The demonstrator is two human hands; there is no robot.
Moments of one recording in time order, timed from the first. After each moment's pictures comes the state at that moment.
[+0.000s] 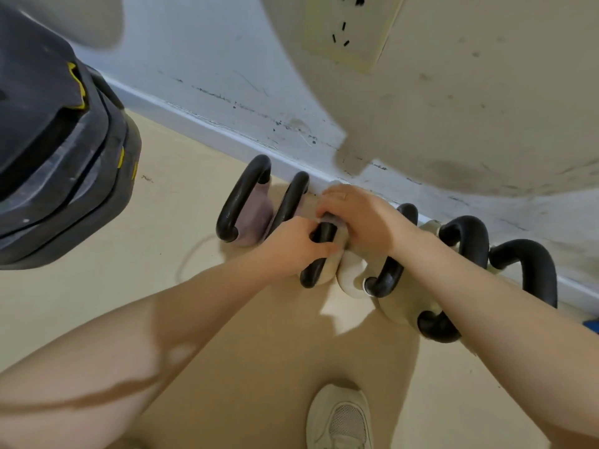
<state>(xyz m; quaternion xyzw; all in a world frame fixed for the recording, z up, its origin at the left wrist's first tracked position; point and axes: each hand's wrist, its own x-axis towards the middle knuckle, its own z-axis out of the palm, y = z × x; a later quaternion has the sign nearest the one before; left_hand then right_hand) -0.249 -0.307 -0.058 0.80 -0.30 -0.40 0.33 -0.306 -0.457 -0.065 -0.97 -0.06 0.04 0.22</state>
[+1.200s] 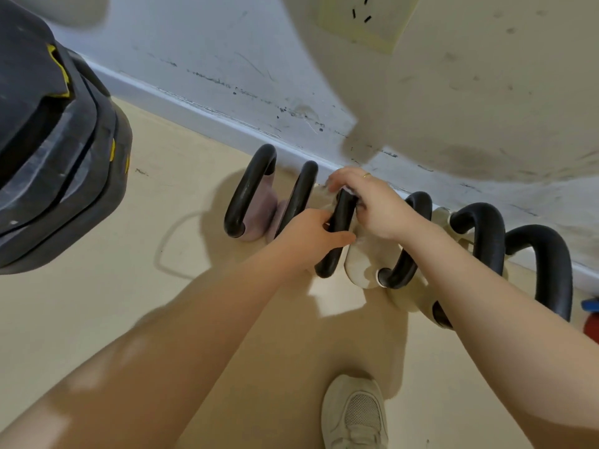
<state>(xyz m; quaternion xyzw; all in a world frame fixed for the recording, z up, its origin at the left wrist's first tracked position) -0.243 -0.306 -0.063 0.77 -0.27 -0.45 0.36 -0.298 -0.448 -0.070 -0.93 0.11 0.06 0.33</state>
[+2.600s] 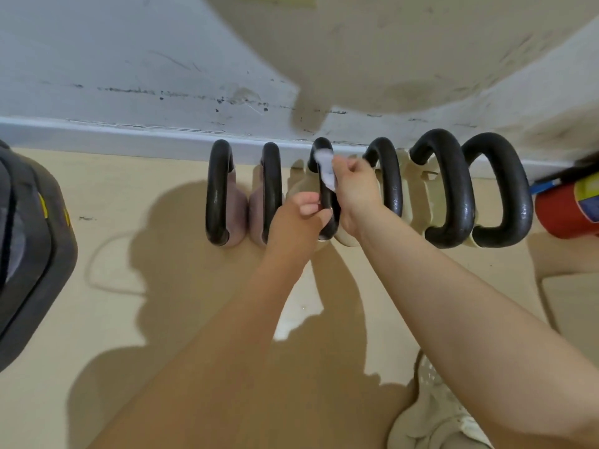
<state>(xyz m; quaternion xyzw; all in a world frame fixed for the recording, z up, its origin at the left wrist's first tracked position) -0.254 -0.283 -0.078 0.69 -0.19 -0.49 0.49 -0.296 -0.372 -0.076 -0.52 0.61 -0.22 0.56</state>
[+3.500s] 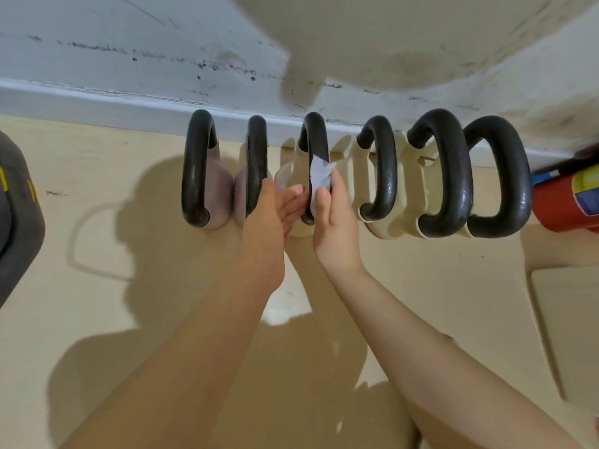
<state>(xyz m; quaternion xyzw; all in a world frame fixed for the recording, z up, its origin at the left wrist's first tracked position) -0.262 -0.266 -0.085 0.57 0.01 -0.56 0.60 -0.338 -0.316 -0.106 -0.69 0.47 -0.25 0.49</state>
